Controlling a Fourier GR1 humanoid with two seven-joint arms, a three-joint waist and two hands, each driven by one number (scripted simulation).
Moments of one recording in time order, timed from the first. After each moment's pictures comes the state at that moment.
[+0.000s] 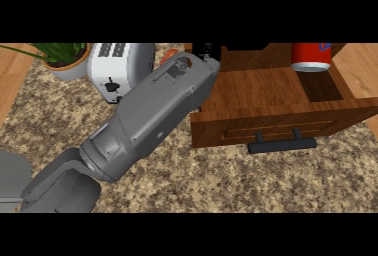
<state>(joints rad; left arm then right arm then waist) -1.40 0.00 -0.53 -0.51 0.83 0.73 -0.08 0.35 -0.03 -0.65 -2.31 -0.54 0.43 0.32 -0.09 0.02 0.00</state>
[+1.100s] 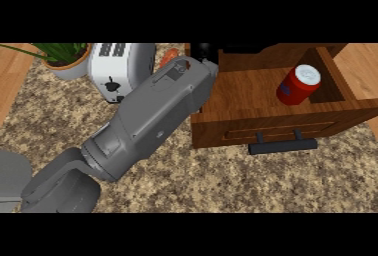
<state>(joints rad) -1.40 0.00 -0.60 -0.46 1.00 0.78 -0.21 0.28 -0.09 -0.66 -2.34 -0.41 0.48 0.23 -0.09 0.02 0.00</state>
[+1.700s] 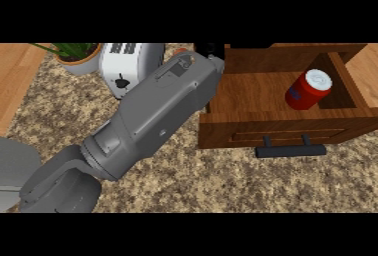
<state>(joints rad) -1.44 0.00 -0.60 -0.48 1.04 0.79 -0.28 0.13 -0.10 -0.48 -2.42 0.03 0.49 0.11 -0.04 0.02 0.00</state>
